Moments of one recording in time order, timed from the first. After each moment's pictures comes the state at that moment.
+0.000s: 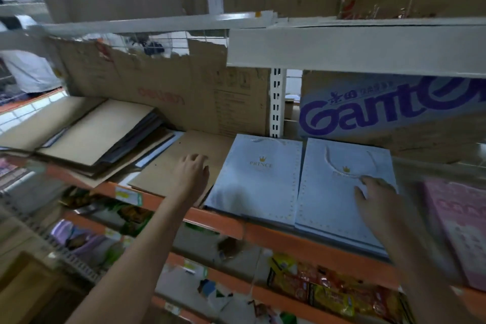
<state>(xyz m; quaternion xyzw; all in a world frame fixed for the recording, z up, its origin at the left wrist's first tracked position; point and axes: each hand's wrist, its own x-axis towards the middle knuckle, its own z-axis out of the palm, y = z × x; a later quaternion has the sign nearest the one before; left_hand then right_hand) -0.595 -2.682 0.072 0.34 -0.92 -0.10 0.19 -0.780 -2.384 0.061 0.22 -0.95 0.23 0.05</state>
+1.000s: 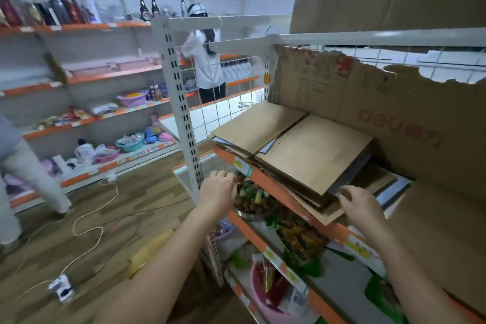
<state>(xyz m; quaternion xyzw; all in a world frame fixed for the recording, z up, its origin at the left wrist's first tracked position) -0.248 -3.031 0.053 0.51 -0.85 0.04 0.12 -0.516 -2.896 0.053 0.46 -0.83 0.27 -0.13</state>
